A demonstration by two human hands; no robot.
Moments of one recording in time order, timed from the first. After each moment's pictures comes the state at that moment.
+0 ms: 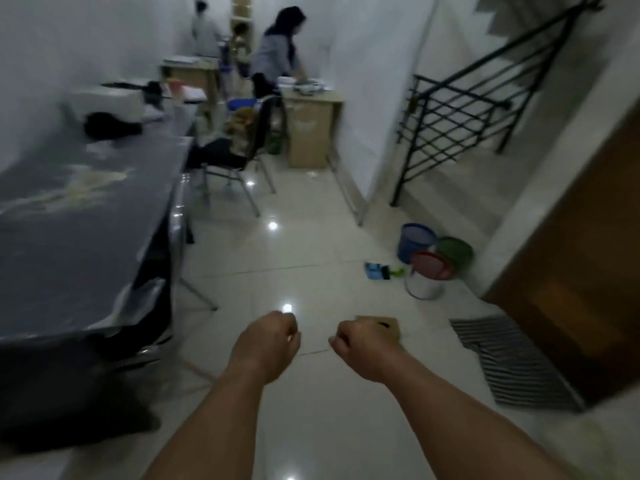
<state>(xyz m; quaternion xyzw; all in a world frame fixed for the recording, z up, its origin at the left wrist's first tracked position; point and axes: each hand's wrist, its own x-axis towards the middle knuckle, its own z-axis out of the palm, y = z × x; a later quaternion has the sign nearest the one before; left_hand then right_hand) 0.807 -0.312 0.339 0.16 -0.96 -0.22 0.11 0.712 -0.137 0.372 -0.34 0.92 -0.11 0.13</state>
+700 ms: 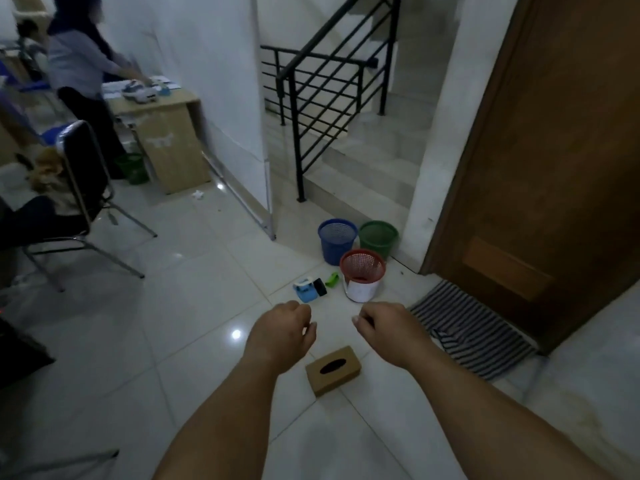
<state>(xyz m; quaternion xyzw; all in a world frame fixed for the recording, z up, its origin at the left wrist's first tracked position) 0.354 -0.281 0.329 -0.16 -0.97 -0.10 0.14 0.350 -0.059 0.362 -0.09 0.97 -0.23 0.05</state>
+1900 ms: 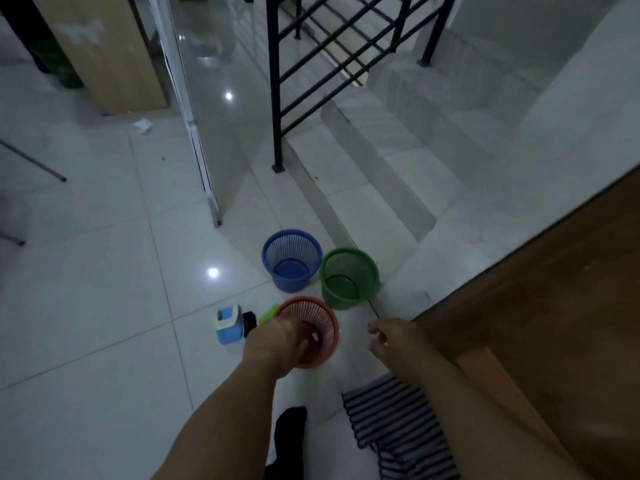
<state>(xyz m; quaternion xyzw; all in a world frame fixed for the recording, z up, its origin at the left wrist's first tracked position) -0.253 -0.055 0.203 0.05 -0.96 -0.18 -0.19 -0.301 0.177 0.249 -0.10 0.93 -0.17 0.30</state>
